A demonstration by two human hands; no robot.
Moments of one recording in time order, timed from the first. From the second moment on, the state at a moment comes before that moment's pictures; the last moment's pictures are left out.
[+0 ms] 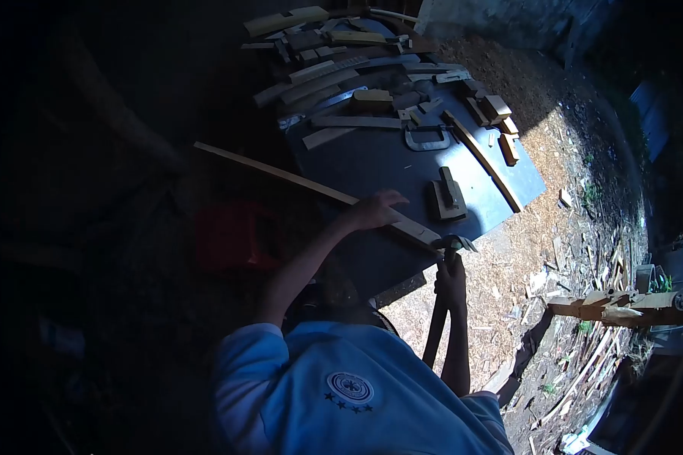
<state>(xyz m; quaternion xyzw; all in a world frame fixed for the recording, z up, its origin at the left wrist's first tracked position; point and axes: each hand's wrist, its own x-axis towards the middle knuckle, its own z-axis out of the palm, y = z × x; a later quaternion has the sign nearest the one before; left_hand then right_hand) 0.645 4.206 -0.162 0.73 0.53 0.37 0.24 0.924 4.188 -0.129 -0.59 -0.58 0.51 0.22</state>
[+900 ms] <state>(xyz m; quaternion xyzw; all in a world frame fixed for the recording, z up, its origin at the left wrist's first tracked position) 0.409 4.116 -0.193 0.69 0.69 -0.09 0.22 0.838 4.214 -0.092 -0.60 -0.72 0.21 0.28</state>
